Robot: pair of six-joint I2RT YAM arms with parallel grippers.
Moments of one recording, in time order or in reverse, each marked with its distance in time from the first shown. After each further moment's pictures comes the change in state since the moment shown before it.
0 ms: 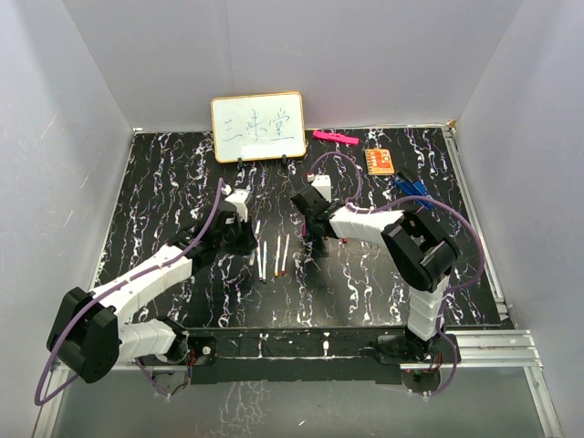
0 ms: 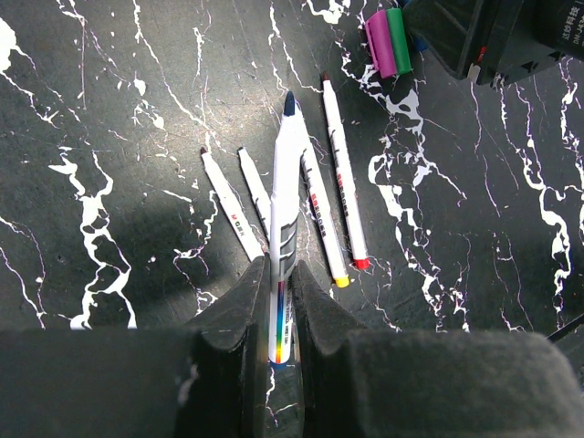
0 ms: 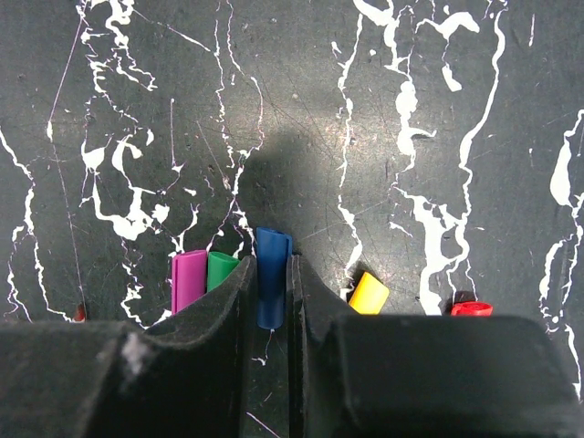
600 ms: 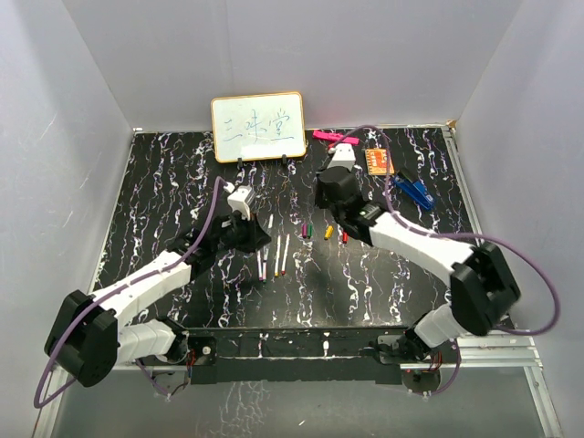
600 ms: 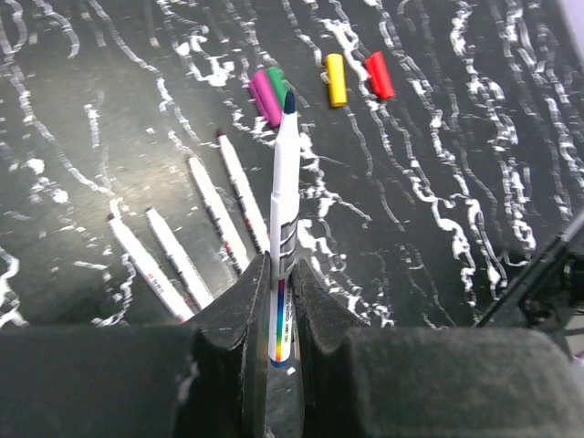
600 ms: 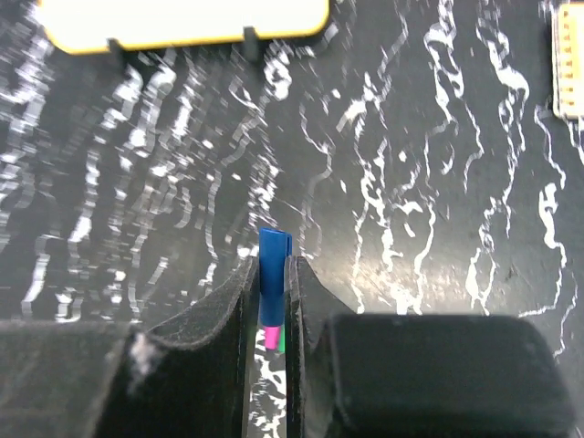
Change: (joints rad) left arm 0.000 -0.024 -0.052 0.207 0.137 -0.021; right arm -0.021 -0.354 -0.068 0.153 0.002 -0.128
